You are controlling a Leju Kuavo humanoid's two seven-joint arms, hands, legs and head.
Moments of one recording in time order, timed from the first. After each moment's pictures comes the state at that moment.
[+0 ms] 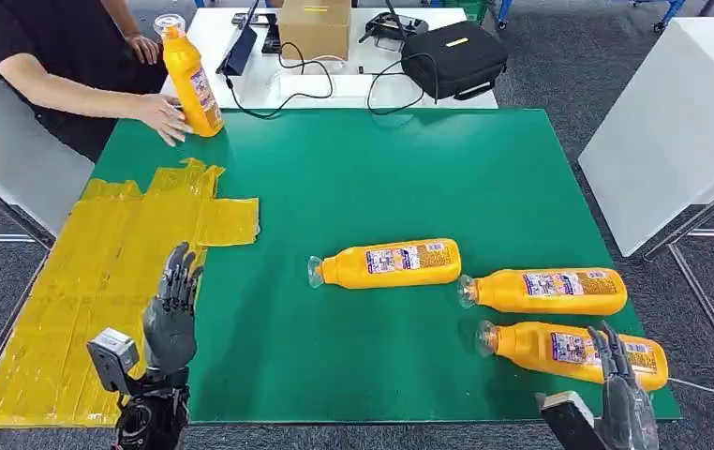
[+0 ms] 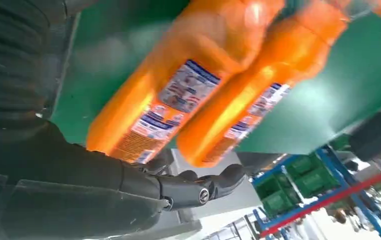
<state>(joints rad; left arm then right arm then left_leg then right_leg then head) 0.06 -0.17 0.11 -1.41 -0.12 -0.29 -0.61 0.24 0.29 -0.54 -1.76 1.02 0.02 -0.61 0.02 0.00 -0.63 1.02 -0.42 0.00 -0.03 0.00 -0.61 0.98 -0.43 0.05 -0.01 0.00</state>
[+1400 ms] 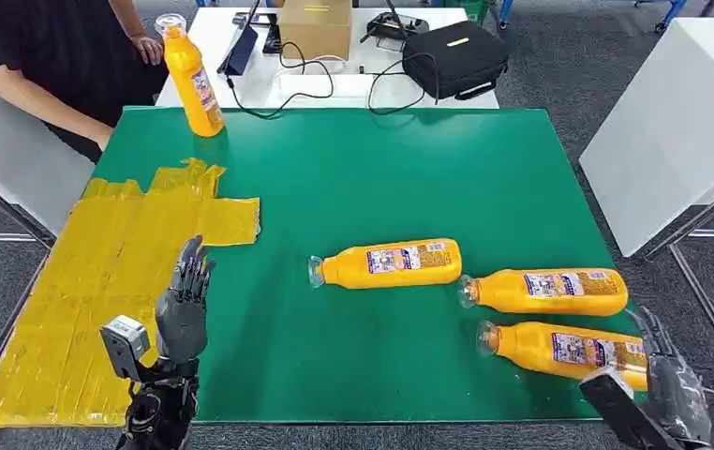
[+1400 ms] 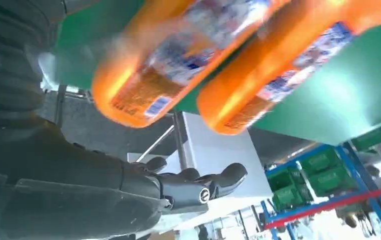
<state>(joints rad) 0.00 -0.18 0.10 -1.36 -0.11 -0.31 -0.59 0.14 0.08 -0.61 -1.73 1.05 0.13 -0.55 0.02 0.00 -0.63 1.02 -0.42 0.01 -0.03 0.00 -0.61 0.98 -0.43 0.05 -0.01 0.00</state>
